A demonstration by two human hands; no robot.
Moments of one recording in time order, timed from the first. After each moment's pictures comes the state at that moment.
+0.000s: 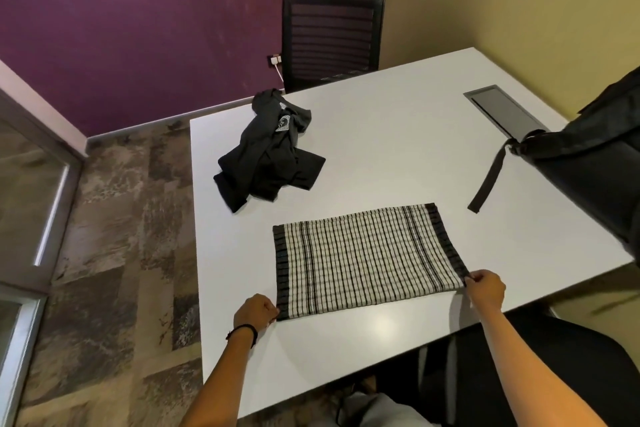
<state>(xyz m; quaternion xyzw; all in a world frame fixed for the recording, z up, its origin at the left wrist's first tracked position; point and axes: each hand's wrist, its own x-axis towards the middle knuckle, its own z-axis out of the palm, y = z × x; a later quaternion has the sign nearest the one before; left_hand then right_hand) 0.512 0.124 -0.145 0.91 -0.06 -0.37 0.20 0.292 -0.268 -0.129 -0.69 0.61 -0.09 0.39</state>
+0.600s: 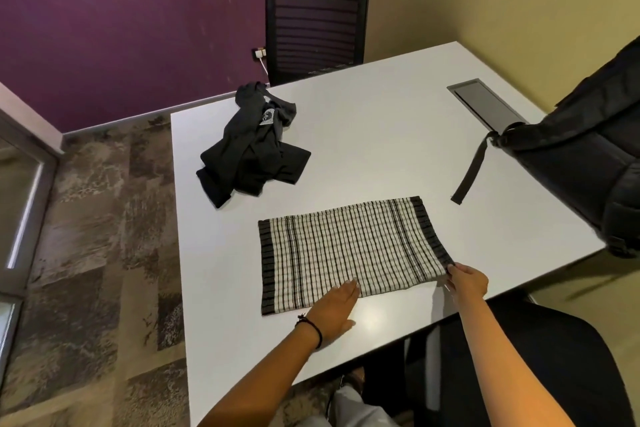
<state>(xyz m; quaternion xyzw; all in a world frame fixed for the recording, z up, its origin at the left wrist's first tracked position) 0.423 -0.002 -0.161 0.78 -0.56 -0.28 0.02 0.293 -0.263 -0.134 -0.41 0.68 -0.21 0.58</state>
